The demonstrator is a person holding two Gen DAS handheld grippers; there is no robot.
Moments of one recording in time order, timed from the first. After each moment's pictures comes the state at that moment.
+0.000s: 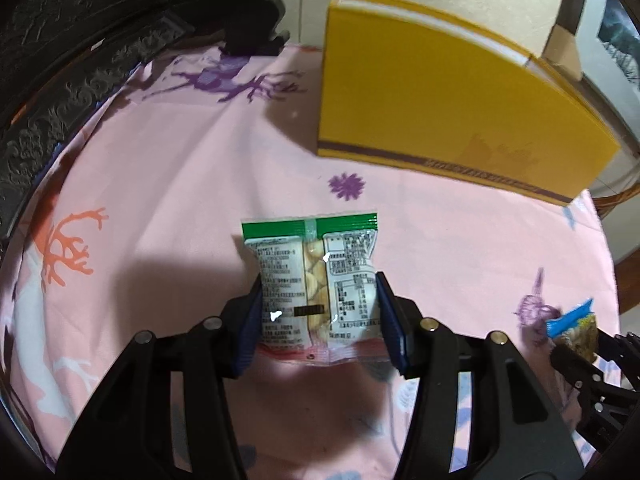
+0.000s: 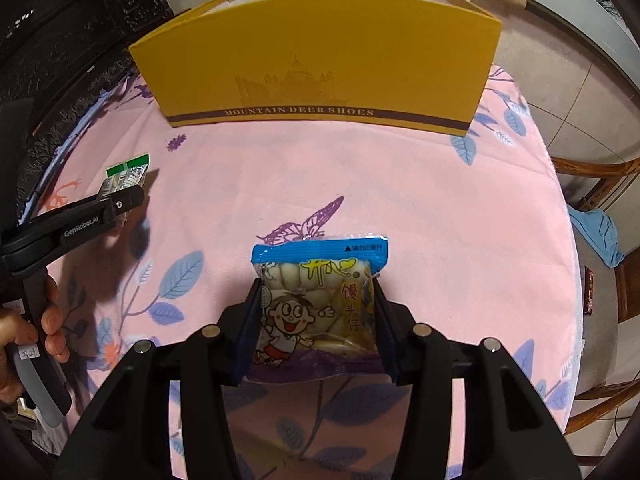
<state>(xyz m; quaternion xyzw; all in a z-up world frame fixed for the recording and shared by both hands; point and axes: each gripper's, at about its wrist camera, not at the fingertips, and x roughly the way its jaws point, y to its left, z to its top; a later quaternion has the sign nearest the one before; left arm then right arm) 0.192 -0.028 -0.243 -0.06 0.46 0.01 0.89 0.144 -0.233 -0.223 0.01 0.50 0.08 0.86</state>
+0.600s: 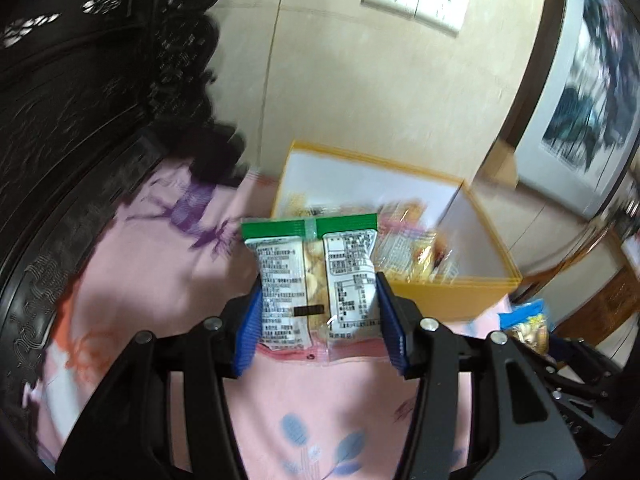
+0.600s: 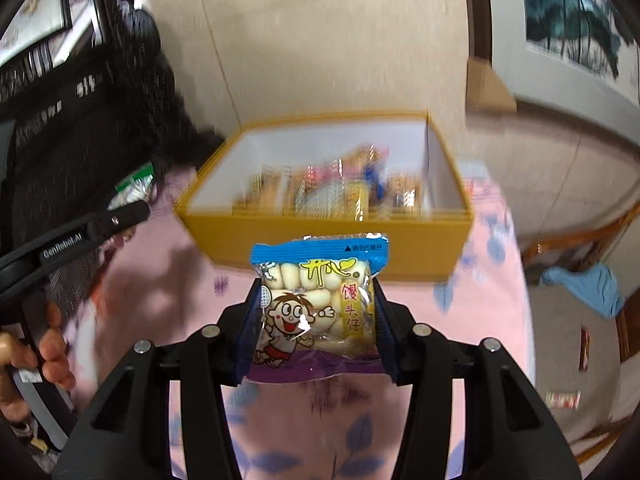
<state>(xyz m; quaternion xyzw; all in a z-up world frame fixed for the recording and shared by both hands) 0.224 -0.031 -0.088 -0.12 0.34 -0.05 0.93 0.194 -0.246 -0.088 0.05 0.36 0.11 0.92</state>
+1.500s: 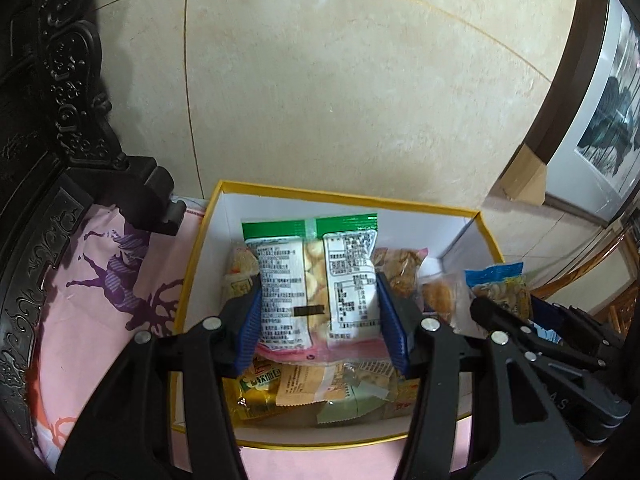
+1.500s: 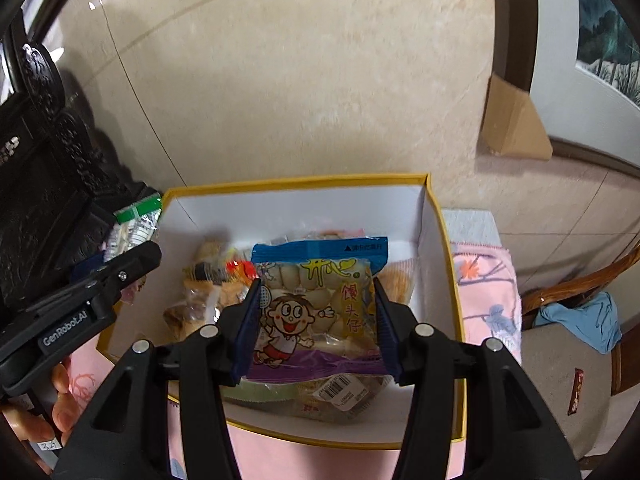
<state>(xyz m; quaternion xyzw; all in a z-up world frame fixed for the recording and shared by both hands) 0.377 -0.094 -0.094 -0.08 0.39 -0.06 0.92 0.366 -0.266 -0.102 0.05 0.43 0.07 0.90</state>
